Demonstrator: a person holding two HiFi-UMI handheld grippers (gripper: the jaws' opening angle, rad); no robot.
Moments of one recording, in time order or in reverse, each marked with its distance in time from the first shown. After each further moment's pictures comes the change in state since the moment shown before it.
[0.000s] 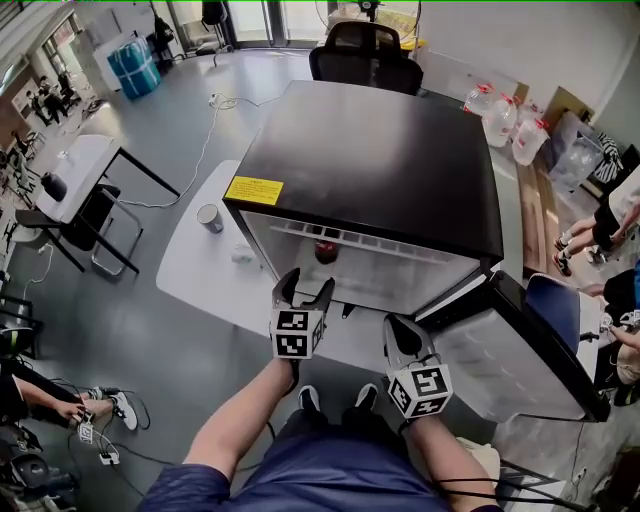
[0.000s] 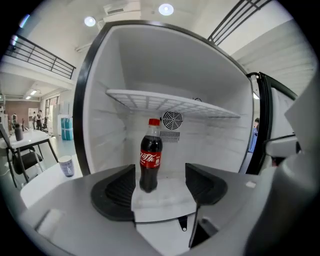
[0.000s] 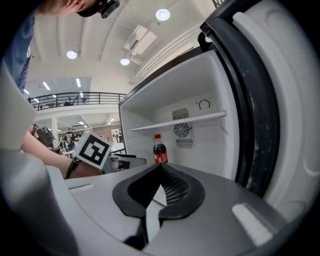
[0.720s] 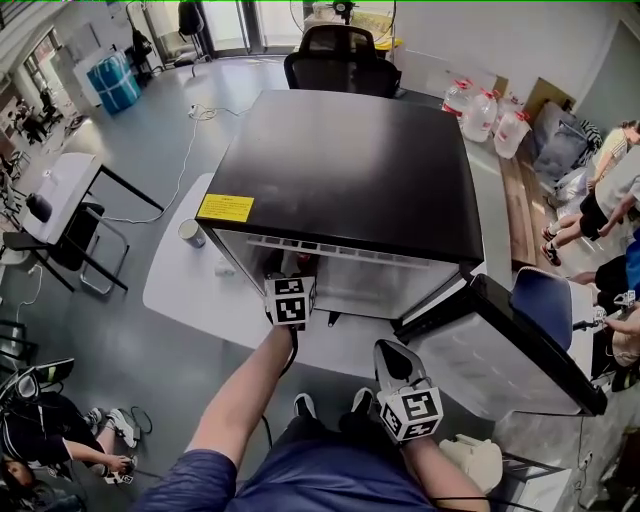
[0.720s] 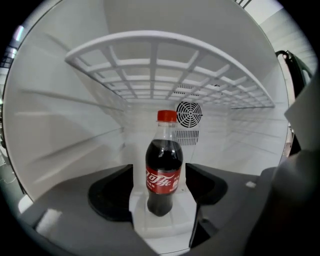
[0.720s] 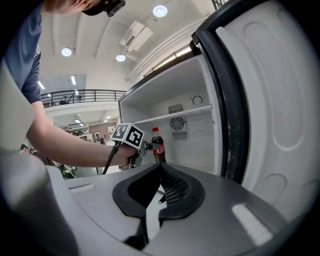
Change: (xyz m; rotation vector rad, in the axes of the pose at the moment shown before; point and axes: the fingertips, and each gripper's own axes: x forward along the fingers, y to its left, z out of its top) left arm 0.087 0.026 0.021 0.036 0.021 0.093; right arm -0.032 -0.001 -0.028 0.022 0.049 -0.040
